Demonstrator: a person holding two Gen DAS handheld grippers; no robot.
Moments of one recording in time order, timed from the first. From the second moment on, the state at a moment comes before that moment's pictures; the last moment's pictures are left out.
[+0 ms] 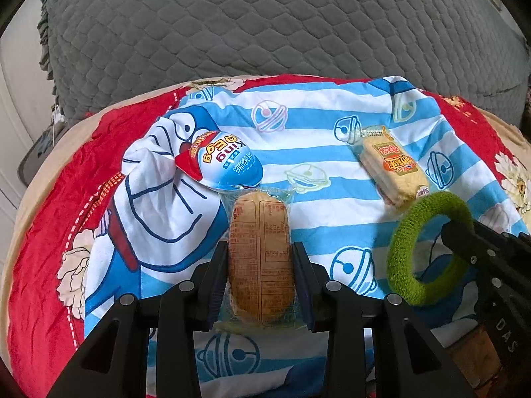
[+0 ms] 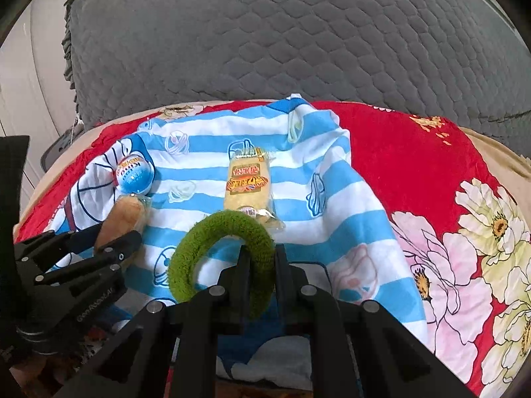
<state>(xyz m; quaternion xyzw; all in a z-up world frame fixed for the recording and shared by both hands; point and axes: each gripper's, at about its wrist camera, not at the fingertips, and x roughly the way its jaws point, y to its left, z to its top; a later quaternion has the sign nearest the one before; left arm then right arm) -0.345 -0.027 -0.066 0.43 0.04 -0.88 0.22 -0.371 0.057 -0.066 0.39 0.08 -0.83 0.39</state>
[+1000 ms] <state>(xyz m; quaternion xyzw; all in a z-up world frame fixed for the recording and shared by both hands) -0.331 -0.041 -0.069 0.44 0.08 -0.87 0.22 -0.373 0.053 -0.069 0.41 0.09 -0.83 0.38</state>
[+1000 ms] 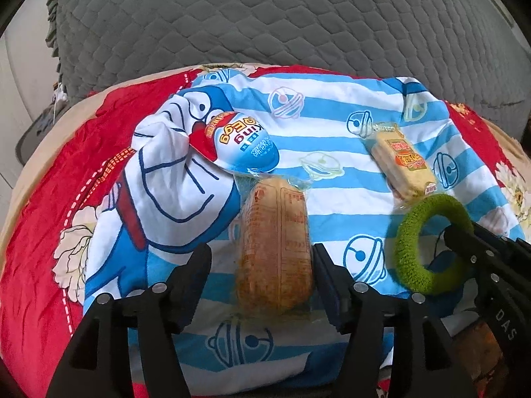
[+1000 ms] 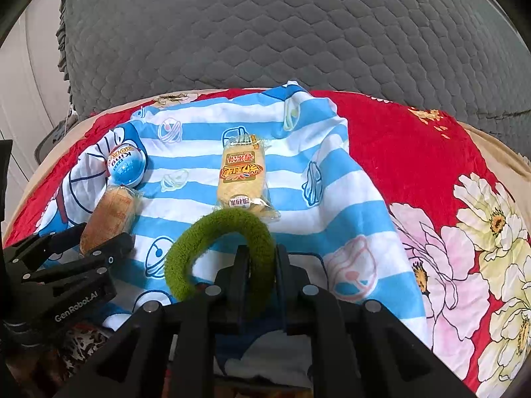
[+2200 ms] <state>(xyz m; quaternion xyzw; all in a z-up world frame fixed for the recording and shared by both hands) -0.312 -0.028 -0.039 0.44 0.09 -0.86 0.22 -0.361 0.069 -0.020 0.39 0.08 -0.84 0.37</state>
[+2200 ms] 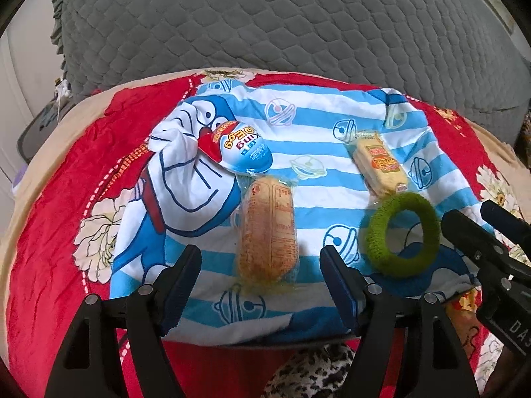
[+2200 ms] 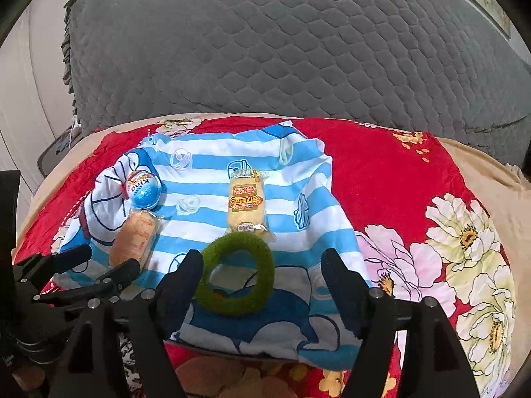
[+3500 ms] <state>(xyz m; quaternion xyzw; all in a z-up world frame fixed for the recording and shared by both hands) -0.237 0.018 0.053 0.41 0.09 -0.88 0.21 -0.286 0.144 0.073 0.35 0.05 -0.85 0.38</state>
